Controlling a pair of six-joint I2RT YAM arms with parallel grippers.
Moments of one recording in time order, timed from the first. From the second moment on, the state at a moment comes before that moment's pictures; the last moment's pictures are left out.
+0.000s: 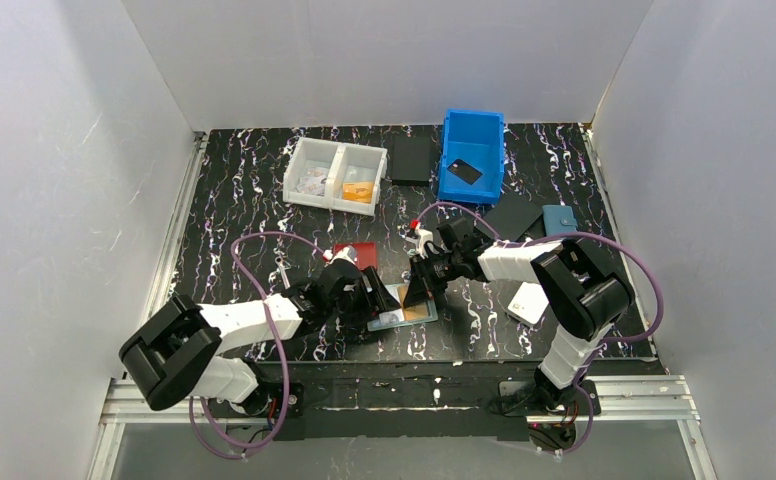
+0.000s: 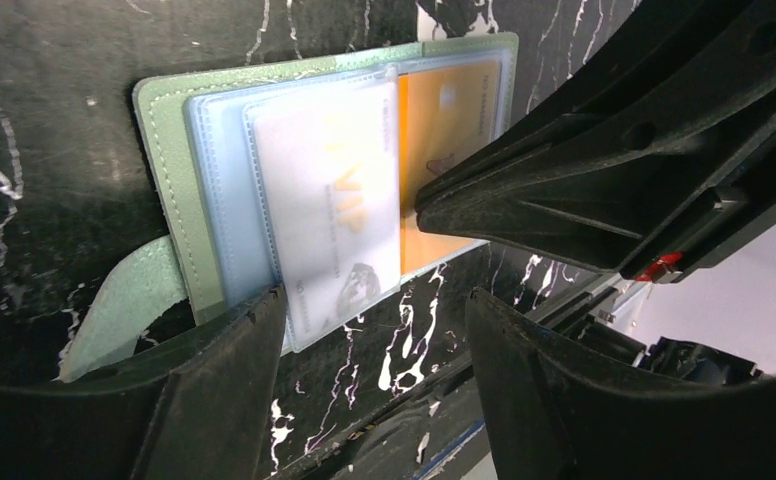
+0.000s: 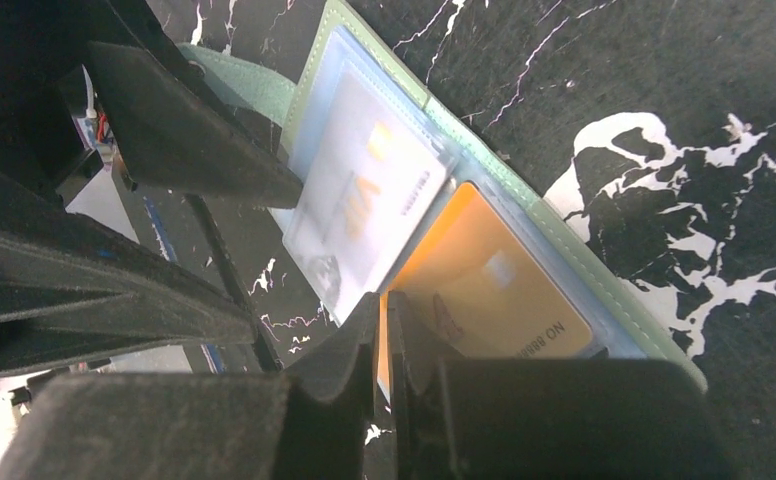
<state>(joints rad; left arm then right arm) -0.84 1.33 0.47 0.10 0.06 -1.12 0.63 1.74 0.81 -0.02 -0.78 0.25</state>
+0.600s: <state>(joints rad) -0.82 1.37 0.46 0.24 0.14 -1.14 0.63 1.74 0.82 -0.06 -0.77 0.23</state>
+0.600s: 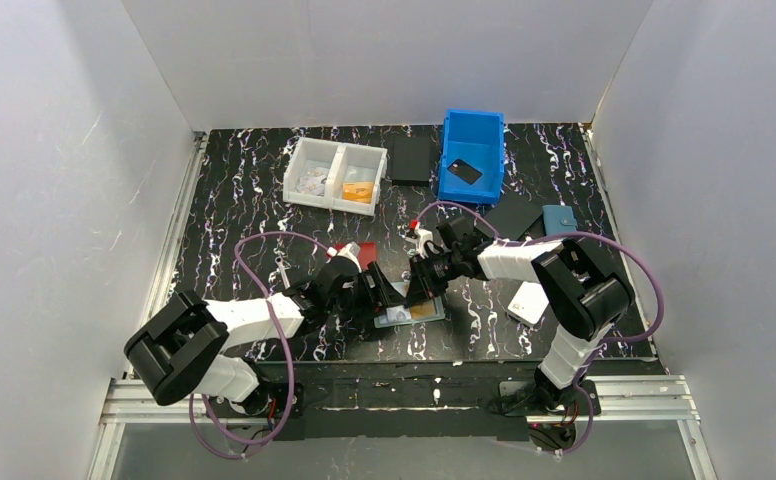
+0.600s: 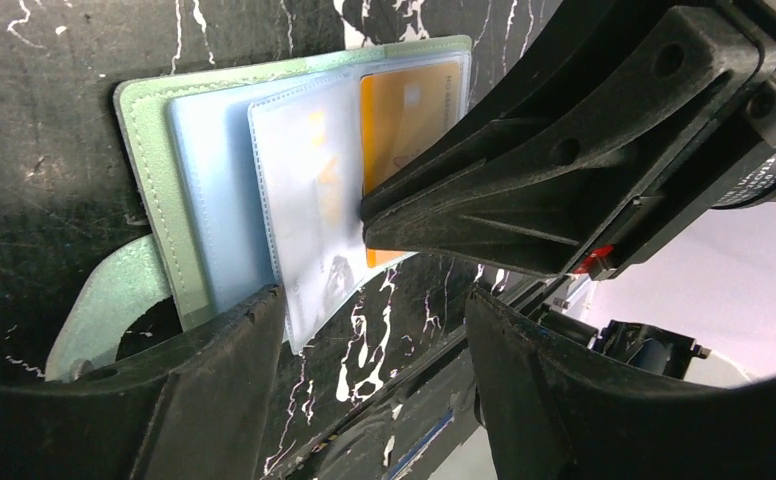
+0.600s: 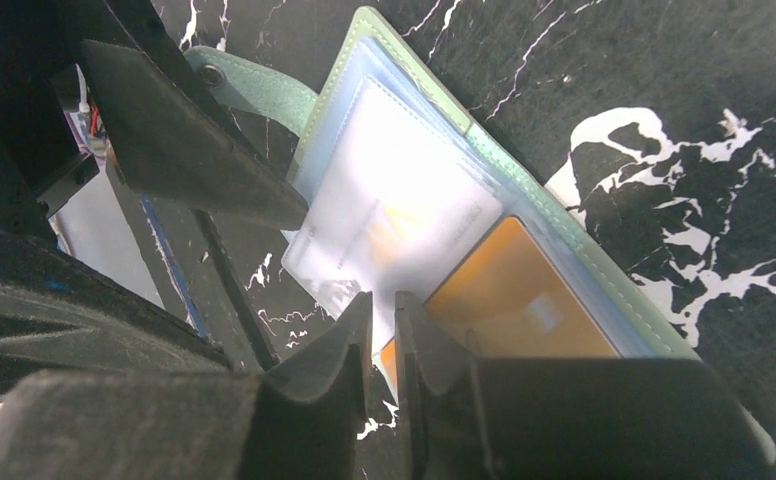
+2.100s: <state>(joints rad) -0.80 1.49 0.53 0.40 0.16 -1.24 0.48 1.66 0.83 -0.10 -0.72 0.21</state>
